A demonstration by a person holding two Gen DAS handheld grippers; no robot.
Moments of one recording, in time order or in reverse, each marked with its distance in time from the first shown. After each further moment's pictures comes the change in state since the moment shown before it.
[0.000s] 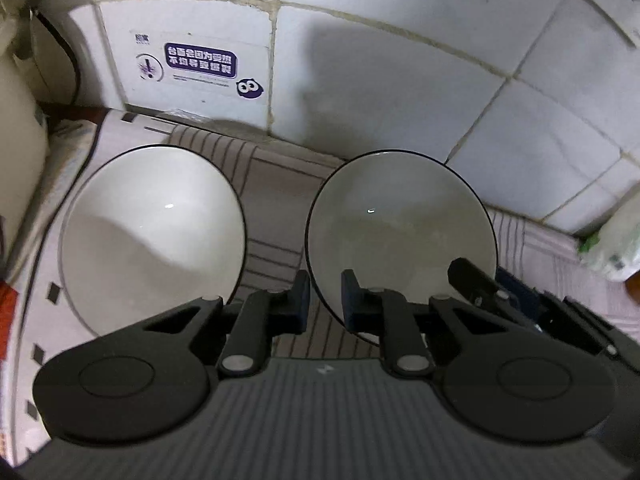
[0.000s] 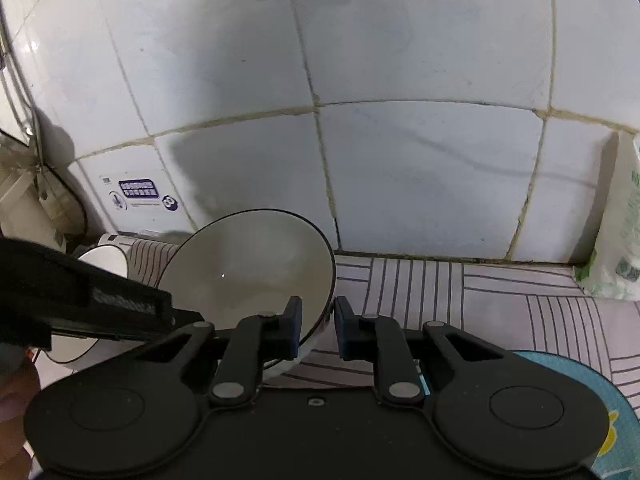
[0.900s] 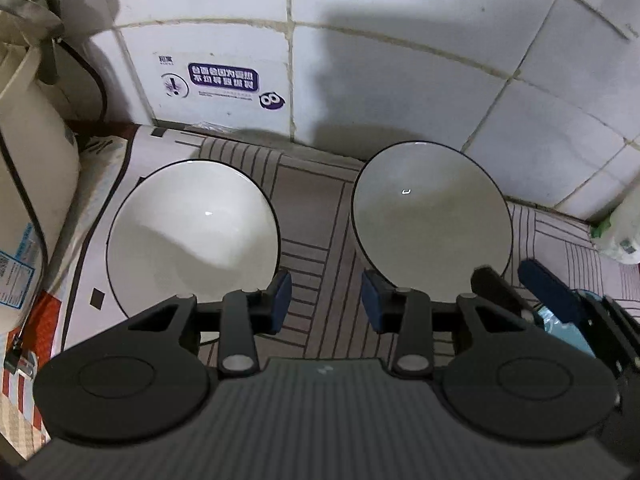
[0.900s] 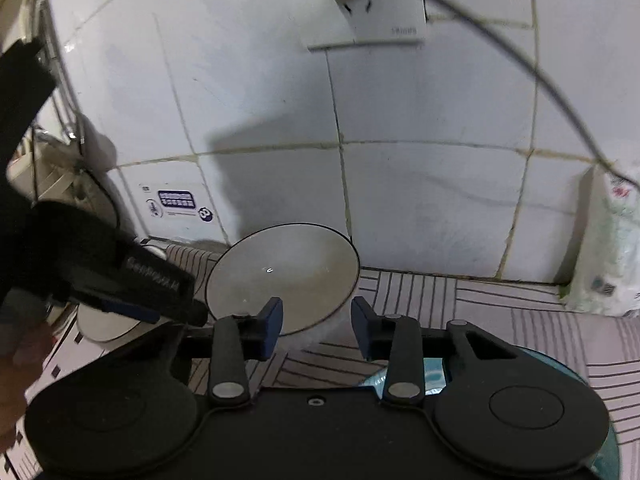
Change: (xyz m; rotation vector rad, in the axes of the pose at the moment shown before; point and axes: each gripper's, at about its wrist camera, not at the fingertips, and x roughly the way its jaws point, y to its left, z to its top) left arm -0.019 0.002 0.013 0.044 0.022 0.073; right arm -0.037 0.002 -0.010 -0.050 -0.083 0.036
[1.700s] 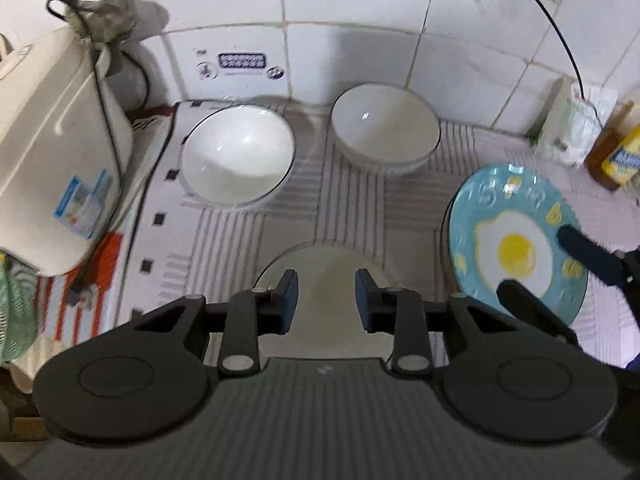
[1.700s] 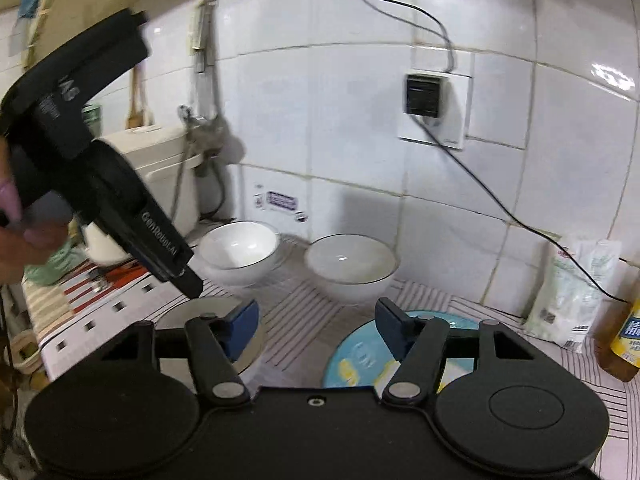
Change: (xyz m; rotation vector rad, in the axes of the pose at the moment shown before) left arm -0.114 0.022 -0.085 0.125 -0.019 -0.029; right arm -0.153 0.027 -0.051 -0.271 -0.134 0.108
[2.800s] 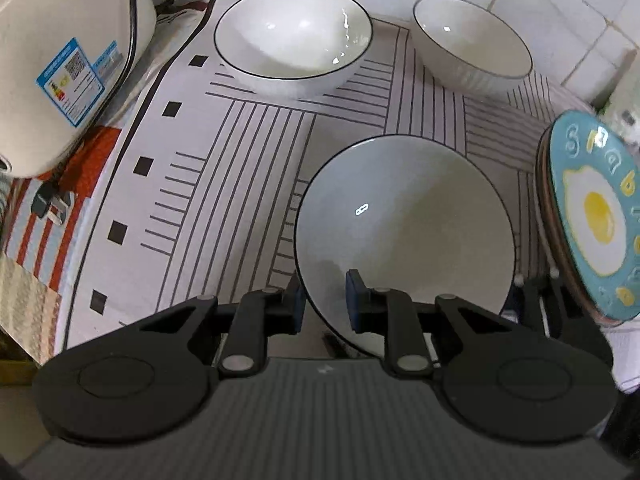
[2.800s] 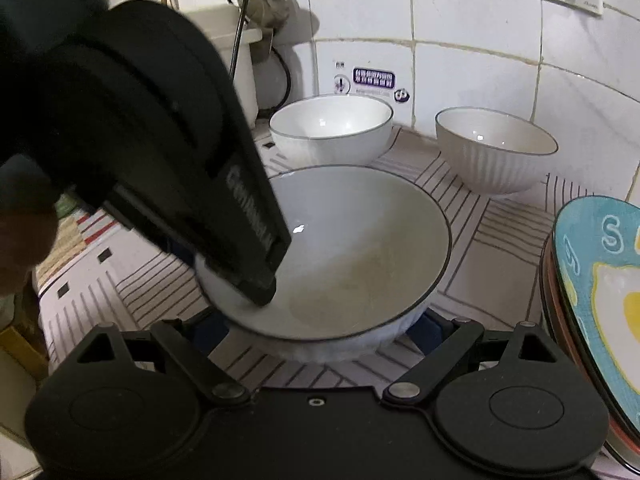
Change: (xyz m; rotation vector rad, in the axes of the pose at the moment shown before) left arm 0.068 0.049 -0.066 -0.138 0.107 0.029; right arm 0.109 0.085 -0.067 0.008 0.212 0.154
